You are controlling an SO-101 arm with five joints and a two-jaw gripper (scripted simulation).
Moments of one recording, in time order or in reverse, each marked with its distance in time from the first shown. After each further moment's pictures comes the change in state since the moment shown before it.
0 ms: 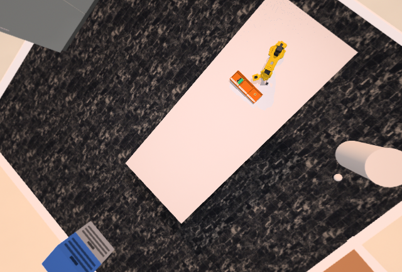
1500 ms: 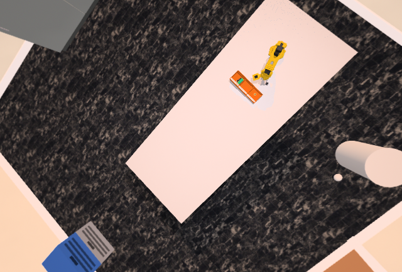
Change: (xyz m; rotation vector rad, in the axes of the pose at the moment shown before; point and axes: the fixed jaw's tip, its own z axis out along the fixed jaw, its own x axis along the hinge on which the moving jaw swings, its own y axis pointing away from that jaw) arm 0.002 -0.003 -0.003 0.020 0.015 0.000
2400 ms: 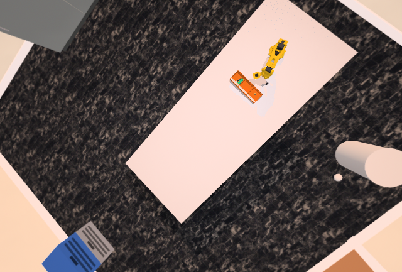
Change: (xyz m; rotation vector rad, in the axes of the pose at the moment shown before) arm 0.001 -0.003 -0.038 -0.002 -0.001 0.003
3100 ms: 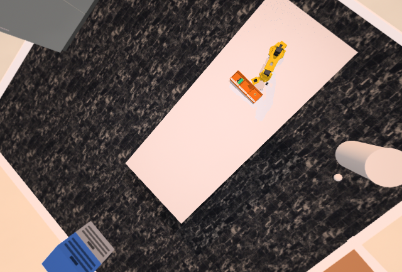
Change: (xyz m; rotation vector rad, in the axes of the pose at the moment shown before) arm -0.016 0.025 -0.011 -0.035 -0.031 -0.201
